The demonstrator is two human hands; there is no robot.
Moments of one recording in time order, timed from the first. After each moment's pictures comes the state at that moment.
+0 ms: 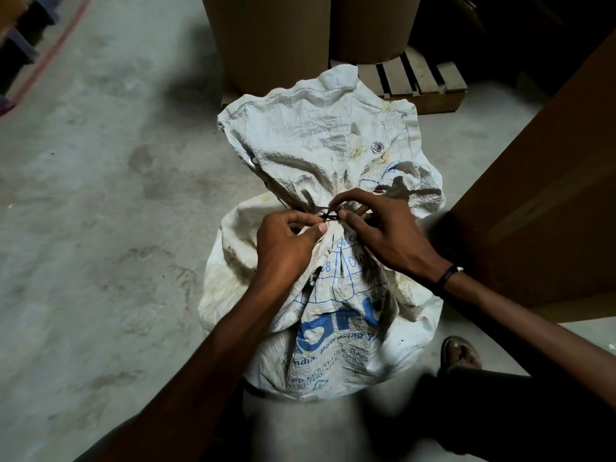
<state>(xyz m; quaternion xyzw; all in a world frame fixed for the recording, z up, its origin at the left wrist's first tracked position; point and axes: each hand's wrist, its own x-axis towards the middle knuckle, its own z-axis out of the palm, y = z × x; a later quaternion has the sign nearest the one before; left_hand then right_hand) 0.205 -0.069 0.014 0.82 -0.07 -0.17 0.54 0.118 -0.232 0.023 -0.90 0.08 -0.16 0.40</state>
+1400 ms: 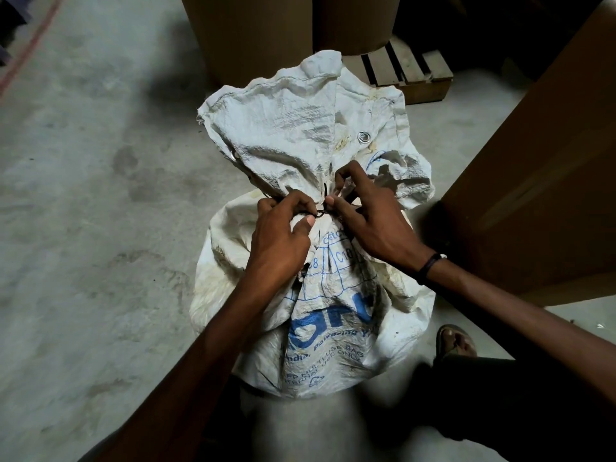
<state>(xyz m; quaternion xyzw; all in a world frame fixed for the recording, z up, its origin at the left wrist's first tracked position) 0.204 -0.069 0.020 0.86 -0.25 -0.13 0.43 0.126 -0.233 0.013 -0.89 0.10 -0.19 0.40</state>
